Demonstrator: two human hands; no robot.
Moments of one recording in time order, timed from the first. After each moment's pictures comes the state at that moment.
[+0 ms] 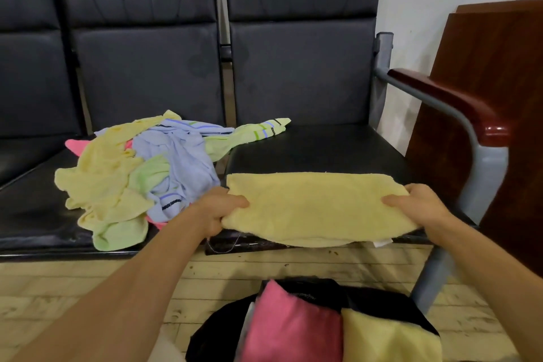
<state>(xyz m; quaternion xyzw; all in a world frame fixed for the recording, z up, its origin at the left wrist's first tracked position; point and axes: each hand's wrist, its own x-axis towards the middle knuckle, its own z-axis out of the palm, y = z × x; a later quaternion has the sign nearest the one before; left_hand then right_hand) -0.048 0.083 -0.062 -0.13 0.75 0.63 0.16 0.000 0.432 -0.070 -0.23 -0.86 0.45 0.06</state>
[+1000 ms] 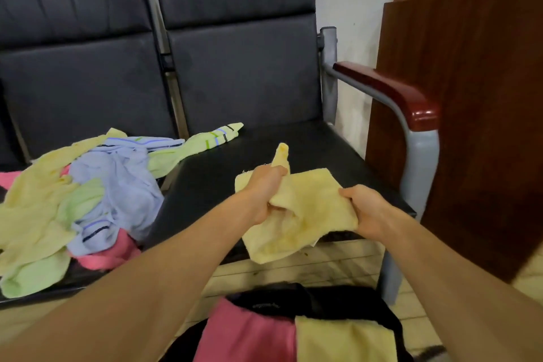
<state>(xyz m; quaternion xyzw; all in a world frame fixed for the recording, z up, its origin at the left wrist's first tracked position) -0.033 0.281 -0.020 -0.07 0.73 0.65 0.20 -0.002 0.457 -0.081 -0.30 -0.57 0.77 -0.06</state>
